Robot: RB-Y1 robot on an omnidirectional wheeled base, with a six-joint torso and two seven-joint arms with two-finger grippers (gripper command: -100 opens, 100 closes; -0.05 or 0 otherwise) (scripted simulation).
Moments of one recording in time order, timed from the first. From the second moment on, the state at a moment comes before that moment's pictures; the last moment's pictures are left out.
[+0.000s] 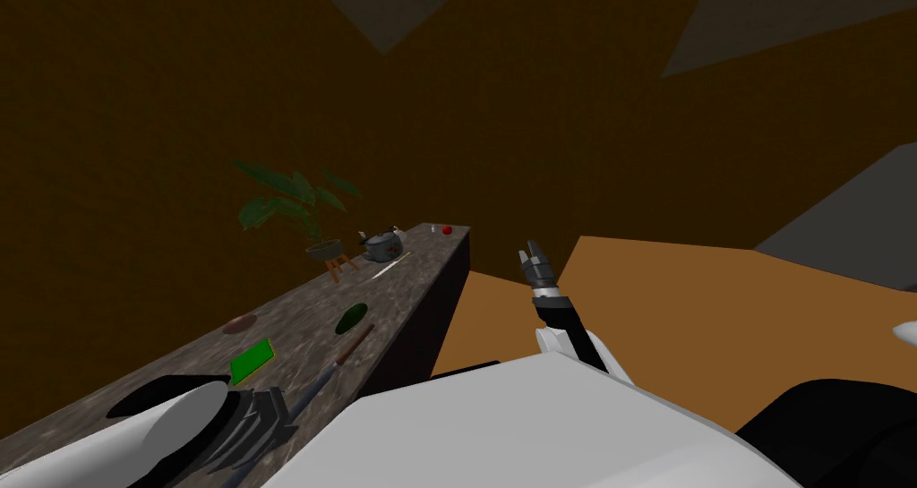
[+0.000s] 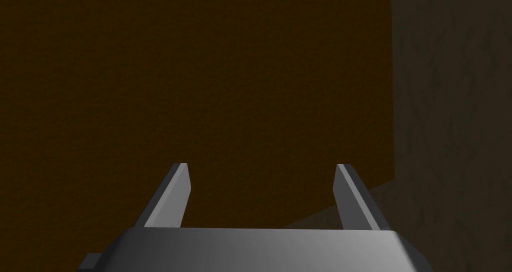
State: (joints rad) left arm 0.43 0.55 0.62 -2.04 0.69 1.68 0.62; right arm 0.52 0.01 -0.03 -2.24 0.10 -0.36 -0.09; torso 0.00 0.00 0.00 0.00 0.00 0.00
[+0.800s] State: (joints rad) left arm 0.45 0.58 0.64 -1.99 0.73 1.78 0.67; right arm 0.52 0.01 -0.03 -2.24 0.10 -0.36 -0.09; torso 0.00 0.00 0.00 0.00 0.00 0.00
